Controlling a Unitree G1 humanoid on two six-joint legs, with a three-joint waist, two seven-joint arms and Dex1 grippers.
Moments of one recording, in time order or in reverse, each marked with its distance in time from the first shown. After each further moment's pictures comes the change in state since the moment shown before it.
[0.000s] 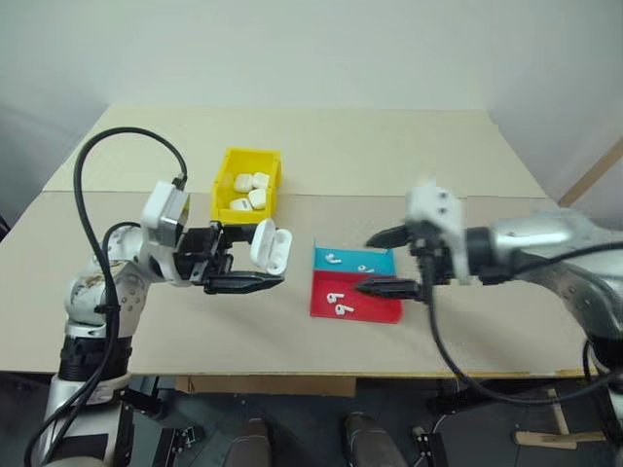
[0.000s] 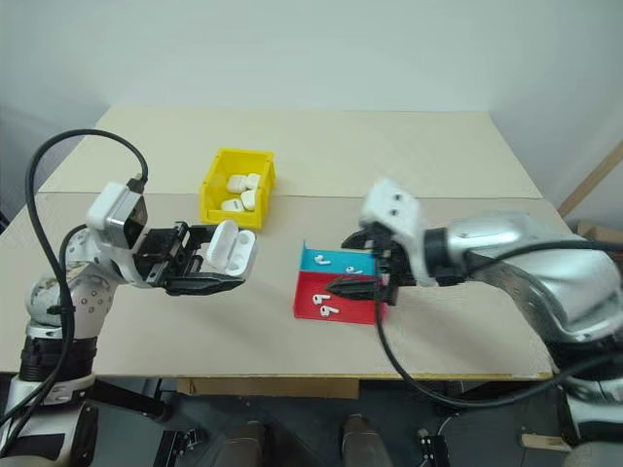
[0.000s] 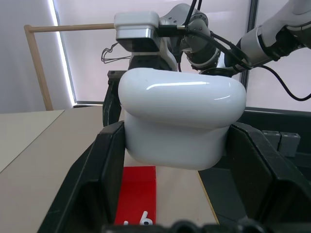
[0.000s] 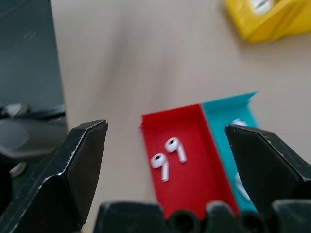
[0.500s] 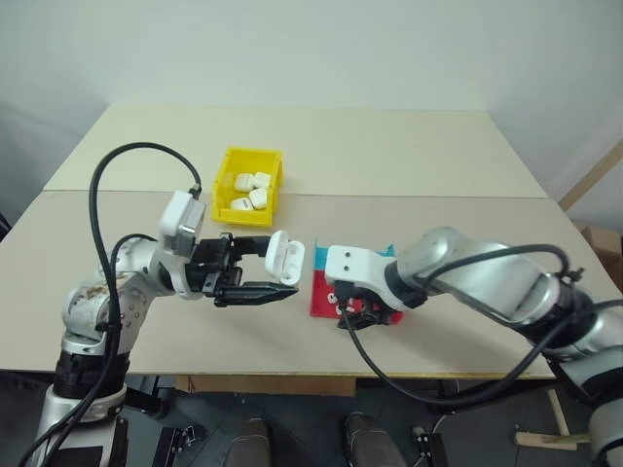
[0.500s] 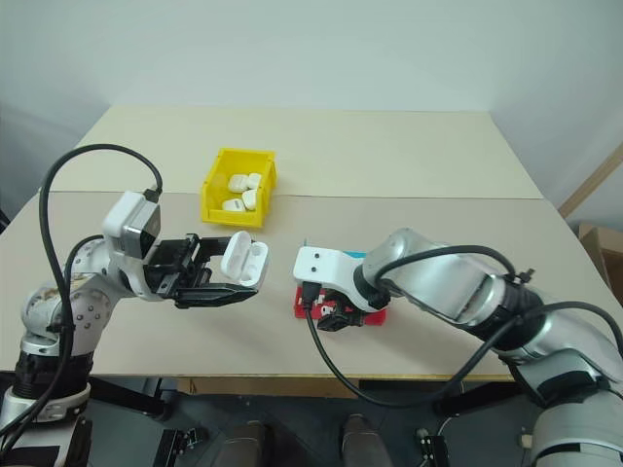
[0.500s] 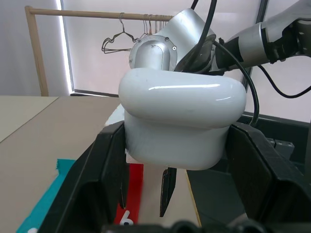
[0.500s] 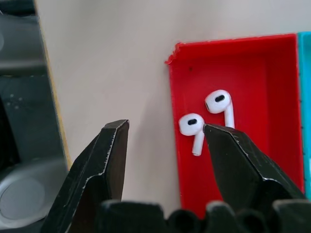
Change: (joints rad) left arm 0.075 0.019 -0.019 -0.160 -0.056 0.128 0.145; right arm -0.192 0.125 0.494 0.103 -0.285 0.094 -0.012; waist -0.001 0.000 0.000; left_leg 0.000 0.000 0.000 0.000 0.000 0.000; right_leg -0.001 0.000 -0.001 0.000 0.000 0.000
